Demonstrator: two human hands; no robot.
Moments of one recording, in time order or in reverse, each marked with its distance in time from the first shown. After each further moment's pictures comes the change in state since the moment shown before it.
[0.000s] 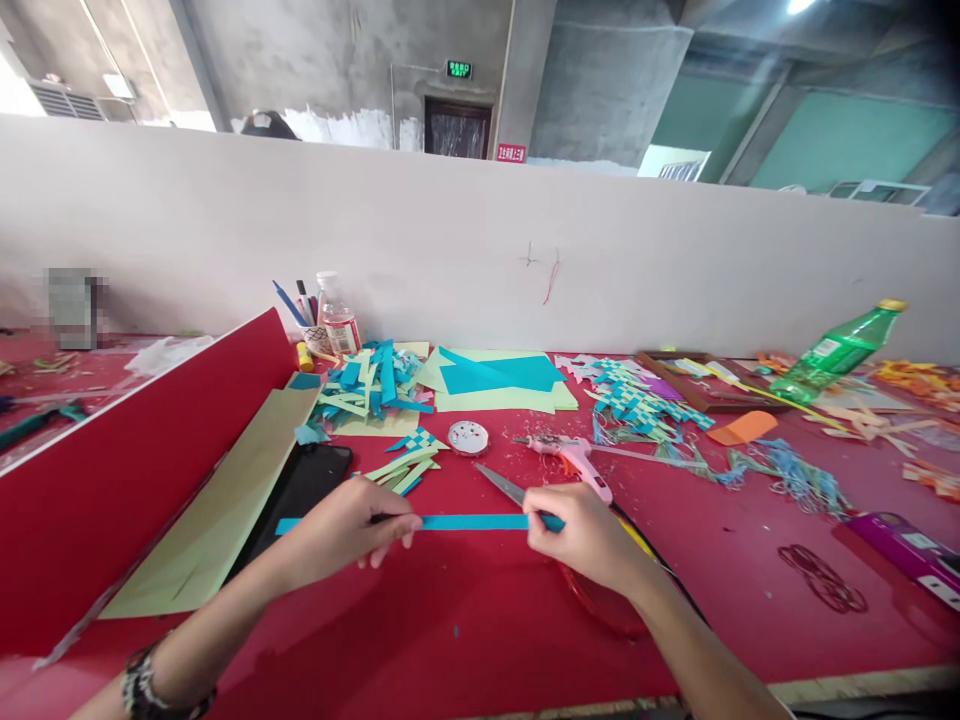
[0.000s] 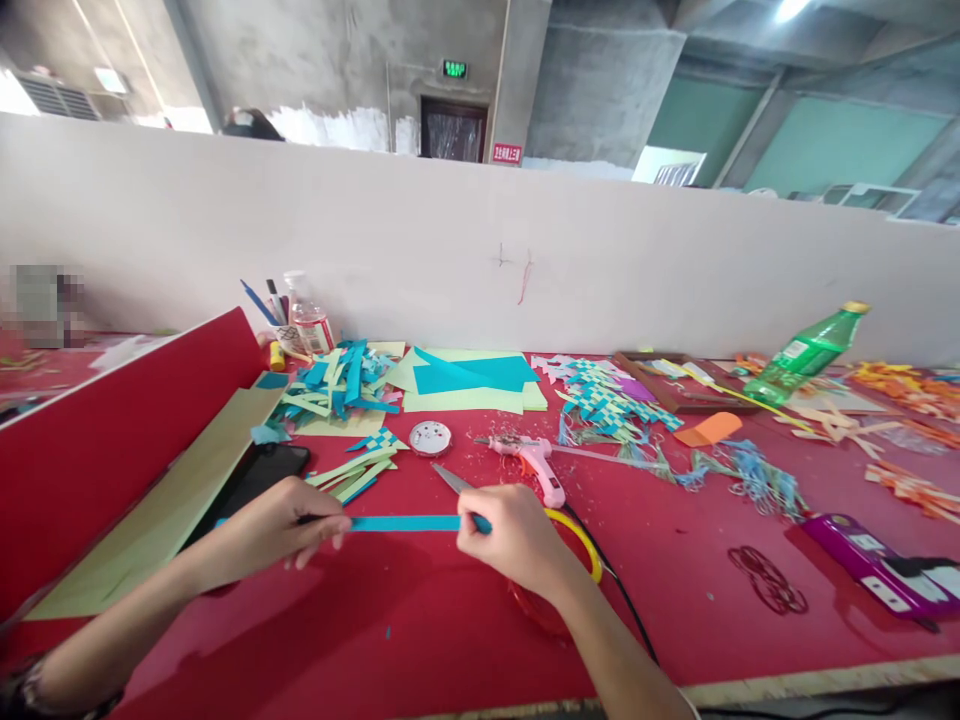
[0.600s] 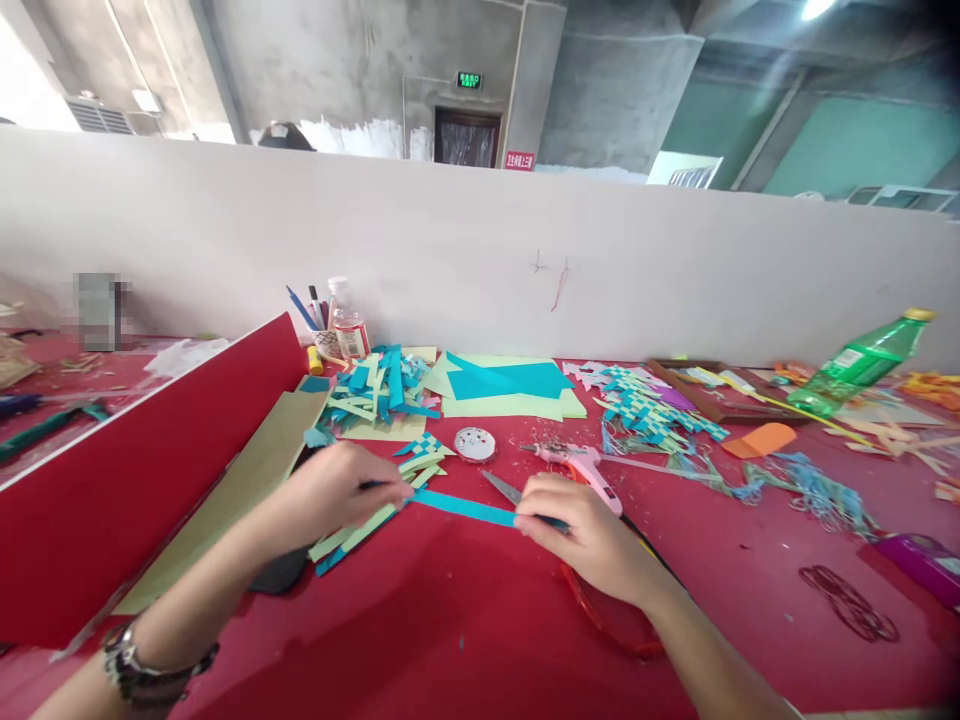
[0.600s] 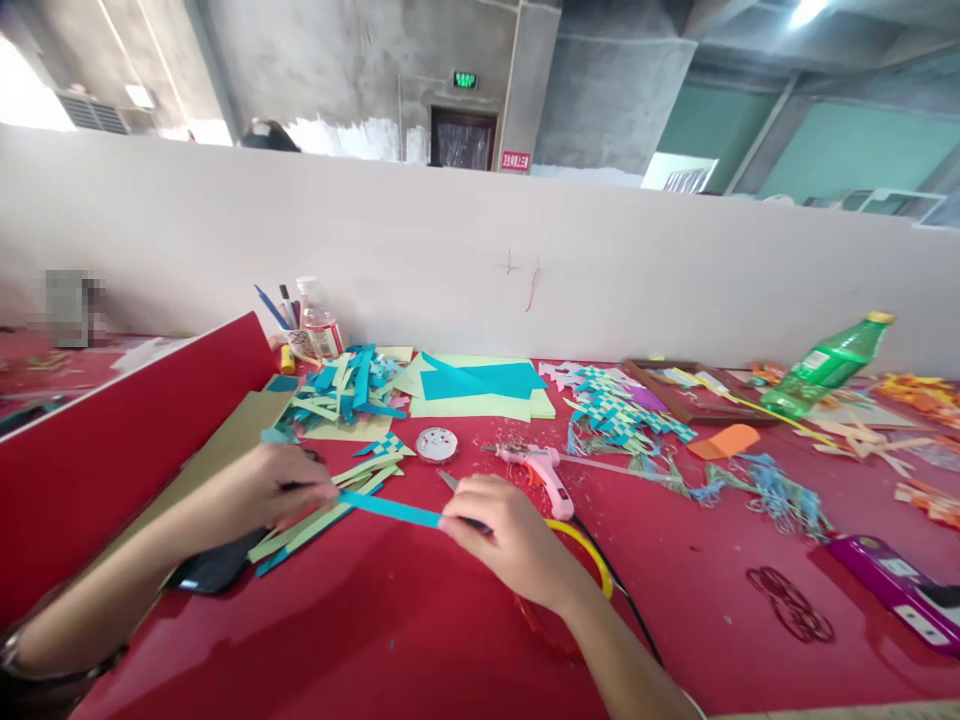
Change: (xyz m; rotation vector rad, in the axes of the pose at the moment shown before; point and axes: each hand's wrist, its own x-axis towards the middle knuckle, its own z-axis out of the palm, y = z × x) left_hand 0.000 0.011 -0.040 0.296 0.180 0.139; right_hand 0.016 -0.025 -0.017 0.258 -0.040 -0.145
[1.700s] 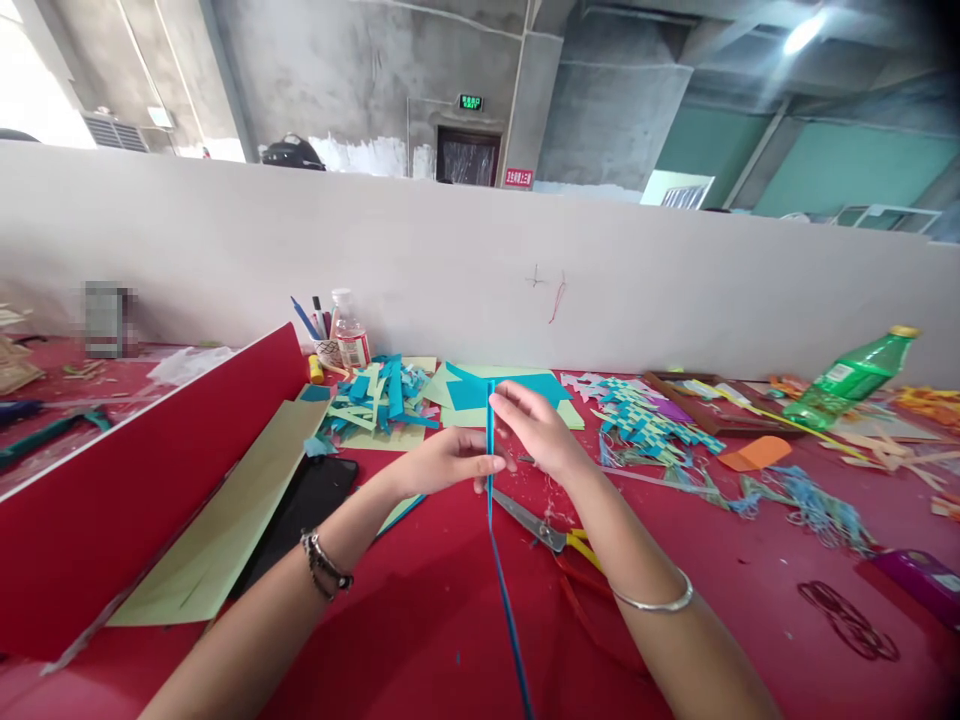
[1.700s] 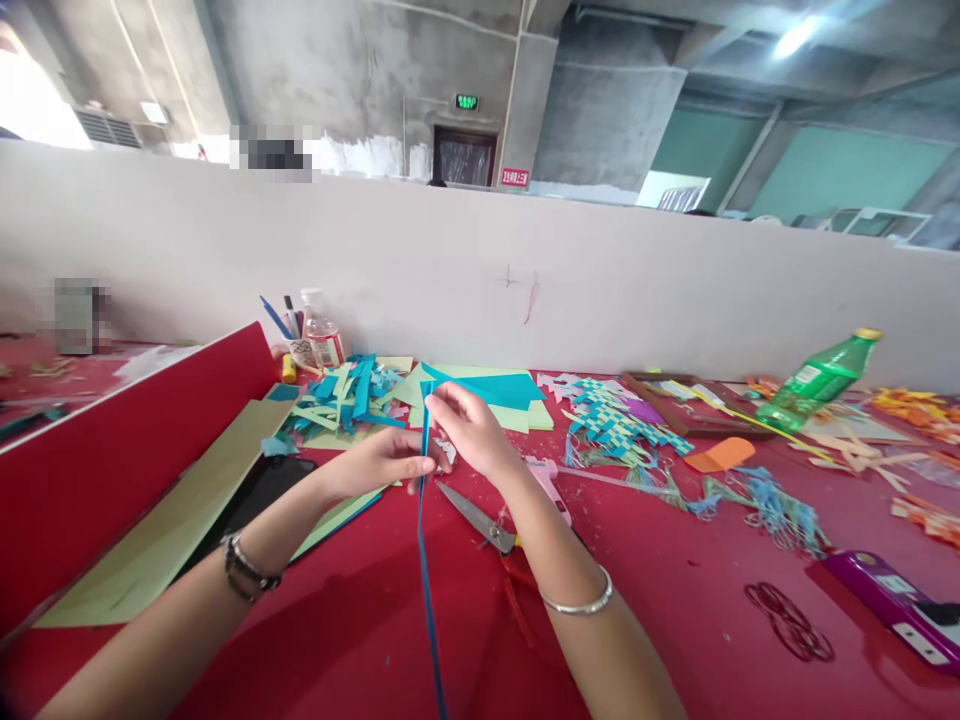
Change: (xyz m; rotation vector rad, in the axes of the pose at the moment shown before) left_hand 0.085 0.021 0.043 -0.866 -0.158 0.125; right_hand 0.086 0.018 -0.016 0.530 0.251 0.141
